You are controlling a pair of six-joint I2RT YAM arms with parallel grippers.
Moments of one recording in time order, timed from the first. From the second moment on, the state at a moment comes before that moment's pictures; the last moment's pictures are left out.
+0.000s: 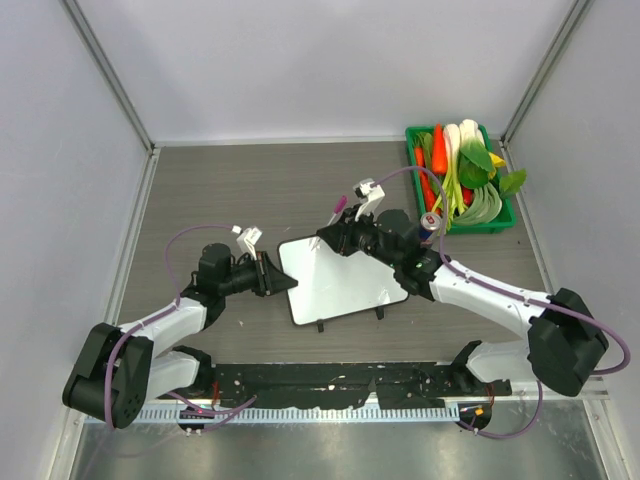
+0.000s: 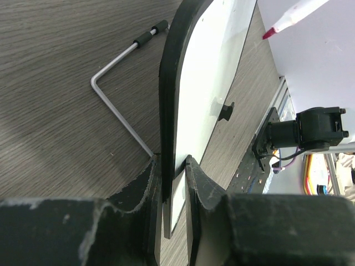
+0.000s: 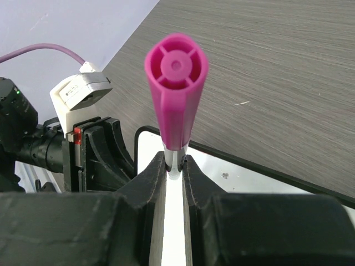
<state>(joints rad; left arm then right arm) -0.33 1.15 0.30 0.43 0.70 -0.61 0.77 1.28 0.78 0.33 -0.09 0.45</state>
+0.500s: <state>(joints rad) -0.33 1.15 0.30 0.43 0.70 -0.61 0.78 1.34 0.78 0.39 -0.06 0.45</state>
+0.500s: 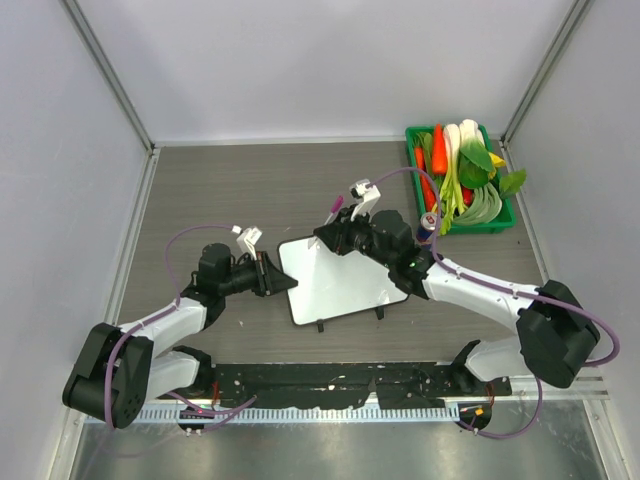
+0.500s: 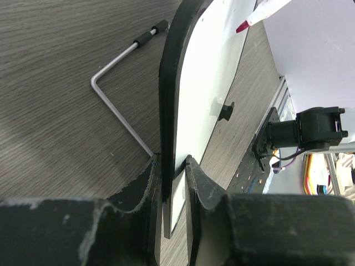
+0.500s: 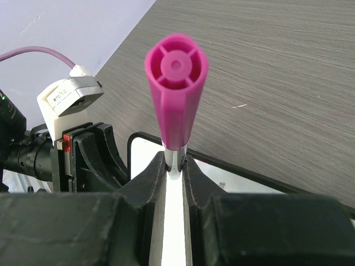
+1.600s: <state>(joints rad) -0.33 1.15 0.30 0.43 0.70 -0.61 0.79 1.37 0.78 0.40 0.06 0.47</state>
